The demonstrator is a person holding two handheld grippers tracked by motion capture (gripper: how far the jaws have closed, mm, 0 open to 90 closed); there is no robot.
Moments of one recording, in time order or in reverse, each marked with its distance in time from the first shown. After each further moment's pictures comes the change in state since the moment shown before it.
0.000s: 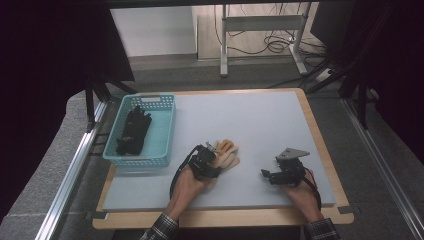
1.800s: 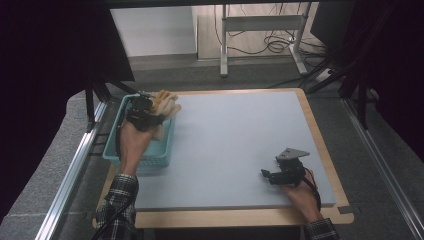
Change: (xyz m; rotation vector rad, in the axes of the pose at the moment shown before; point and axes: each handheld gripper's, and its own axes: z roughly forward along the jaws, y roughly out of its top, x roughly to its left) left arm 0.171 0.018 -0.136 -0.104 0.303 -0.323; right arm 0.000 0.000 0.000 -0.002 -0.004 -0.002
